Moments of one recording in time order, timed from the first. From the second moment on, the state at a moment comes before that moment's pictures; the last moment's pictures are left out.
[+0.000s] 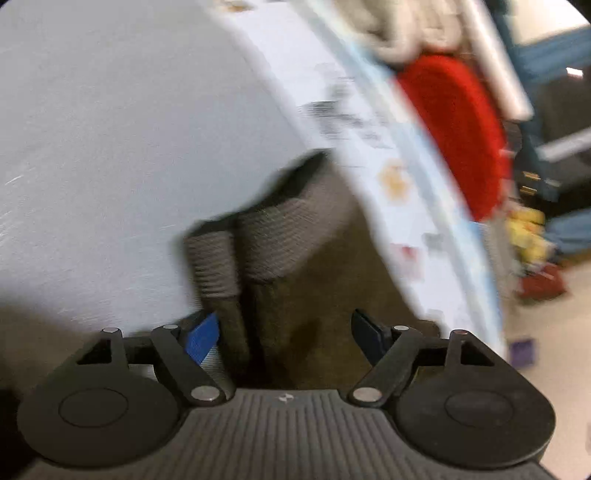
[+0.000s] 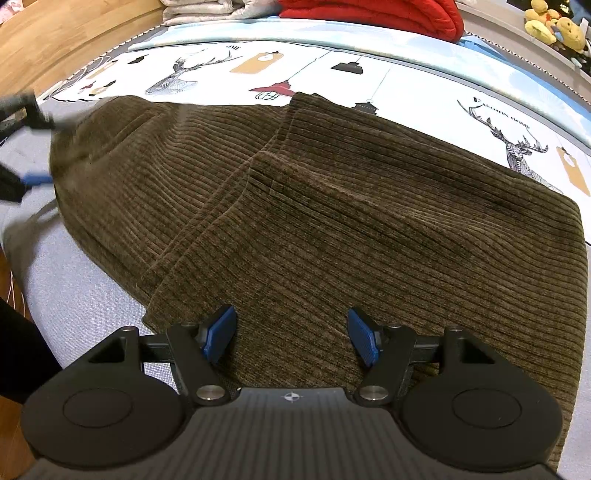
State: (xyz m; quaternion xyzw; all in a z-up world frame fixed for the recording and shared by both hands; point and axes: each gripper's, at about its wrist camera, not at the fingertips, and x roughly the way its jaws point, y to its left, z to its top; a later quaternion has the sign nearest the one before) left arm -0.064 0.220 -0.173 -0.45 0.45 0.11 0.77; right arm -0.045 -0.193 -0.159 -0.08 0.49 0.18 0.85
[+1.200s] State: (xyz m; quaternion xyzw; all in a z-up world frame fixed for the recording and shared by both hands) left arm -0.062 -0.228 0.046 0.12 0.25 -0.08 0.96; right arm -0.052 -0.420 -0.113 0.25 0.38 -0.07 0.89
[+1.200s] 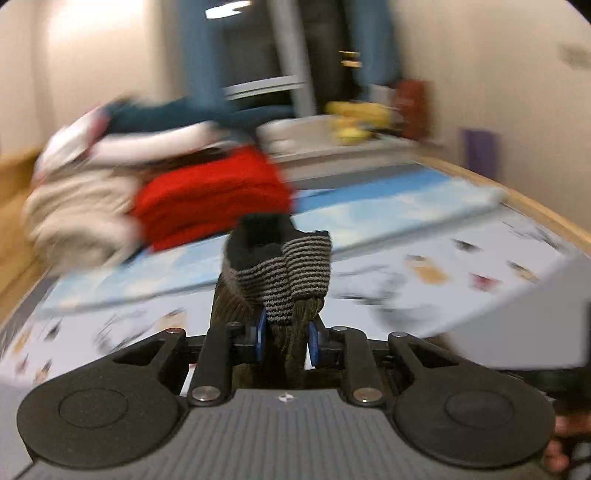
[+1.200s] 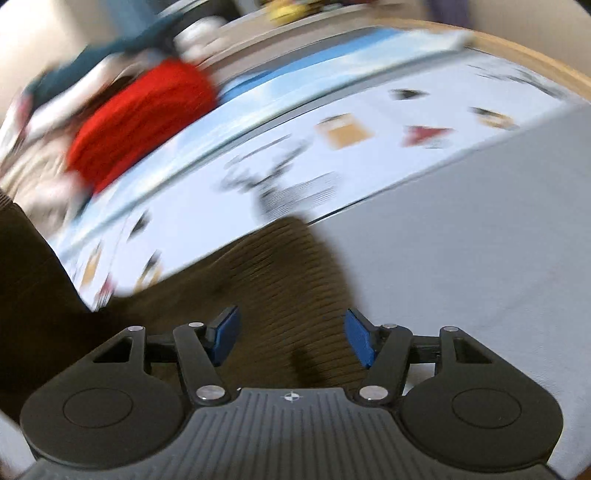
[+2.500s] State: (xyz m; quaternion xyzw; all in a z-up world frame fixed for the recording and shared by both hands) left arm -0.087 -0.138 -0.137 0.10 0.43 -0.19 0.88; right arm -0.109 -0.465 -0.154 0.34 0.45 -0.06 0.82
